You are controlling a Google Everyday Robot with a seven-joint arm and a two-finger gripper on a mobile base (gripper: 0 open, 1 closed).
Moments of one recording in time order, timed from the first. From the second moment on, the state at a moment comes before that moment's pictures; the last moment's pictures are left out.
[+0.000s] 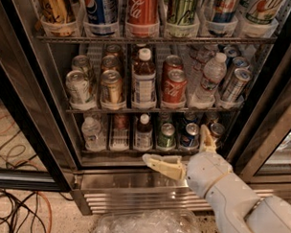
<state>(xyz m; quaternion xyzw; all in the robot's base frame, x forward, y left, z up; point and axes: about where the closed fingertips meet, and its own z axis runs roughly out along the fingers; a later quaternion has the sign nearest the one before) 0.465 -0.089 0.814 -0.21 0.71 0.17 0.65</state>
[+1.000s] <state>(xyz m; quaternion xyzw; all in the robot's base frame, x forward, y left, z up) 0.462 -0.010 0.839 -0.21 0.65 0.22 0.70</state>
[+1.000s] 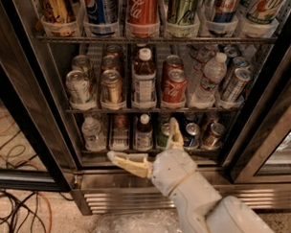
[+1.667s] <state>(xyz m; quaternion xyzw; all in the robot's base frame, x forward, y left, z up) 0.471 0.043 0.838 -0.22 0.64 0.24 0.70</state>
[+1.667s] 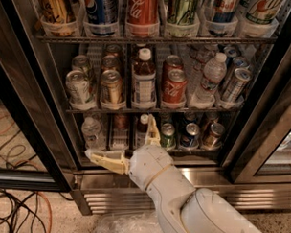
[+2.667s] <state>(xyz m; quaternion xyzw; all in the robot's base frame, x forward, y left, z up) 0.516 0.058 0.836 -0.15 0.63 0.16 0.74</state>
